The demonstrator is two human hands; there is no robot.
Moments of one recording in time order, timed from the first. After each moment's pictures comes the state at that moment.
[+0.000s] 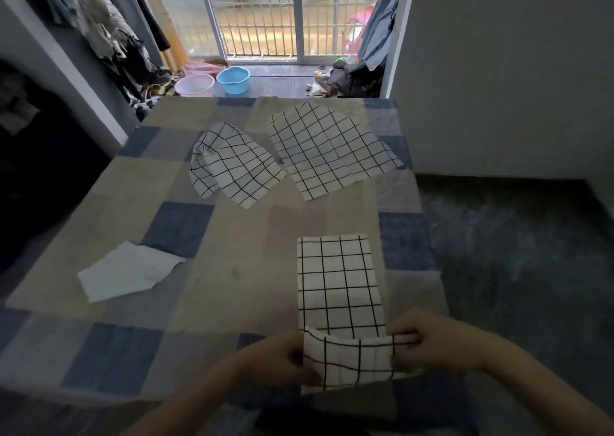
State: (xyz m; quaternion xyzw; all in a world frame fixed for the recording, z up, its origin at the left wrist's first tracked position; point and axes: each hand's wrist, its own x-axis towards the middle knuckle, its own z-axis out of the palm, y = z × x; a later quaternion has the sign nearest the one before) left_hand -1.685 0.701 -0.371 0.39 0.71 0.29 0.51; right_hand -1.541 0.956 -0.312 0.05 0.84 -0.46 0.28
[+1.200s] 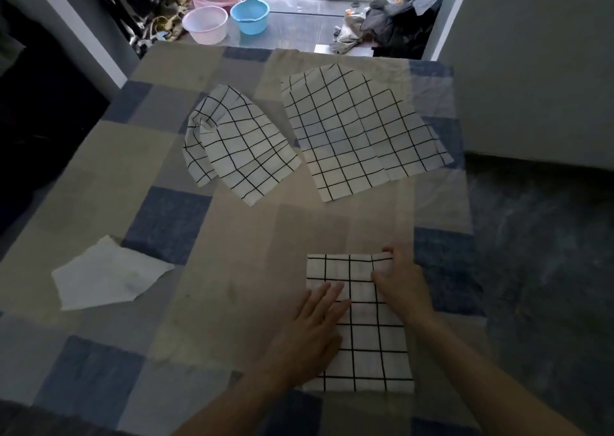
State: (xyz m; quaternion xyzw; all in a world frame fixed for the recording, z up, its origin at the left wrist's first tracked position) left_hand -1.742 0.771 -0.461 0.50 0.85 0.11 0.14; right_hand -1.717 0.987 -0.431 0.37 0.83 -0.41 0.00
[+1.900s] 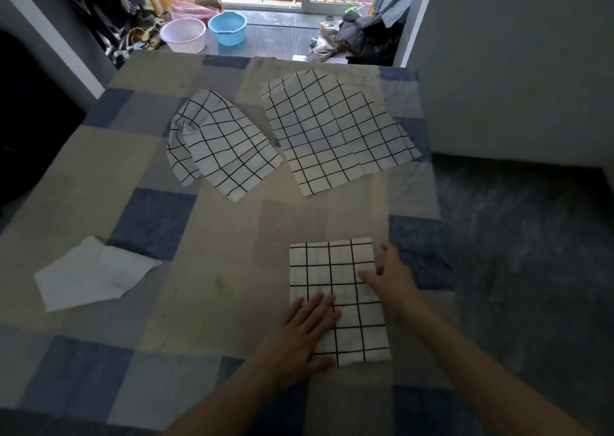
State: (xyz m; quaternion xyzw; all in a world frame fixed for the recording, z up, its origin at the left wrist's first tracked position) left_hand -1.720 0.754 -0.481 0.58 0.80 0.03 0.15; right_hand -1.679 0.987 -0.415 0.38 0.80 -0.47 0.04
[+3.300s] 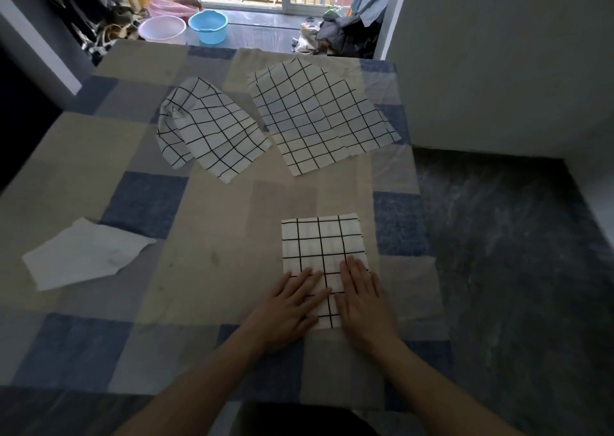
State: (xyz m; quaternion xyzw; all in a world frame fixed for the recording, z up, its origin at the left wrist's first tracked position) left_hand -1.719 0.736 -0.489 0.60 0.80 0.02 0.09; right_hand -1.596 0.911 -0.482 0.20 0.97 -0.12 0.07
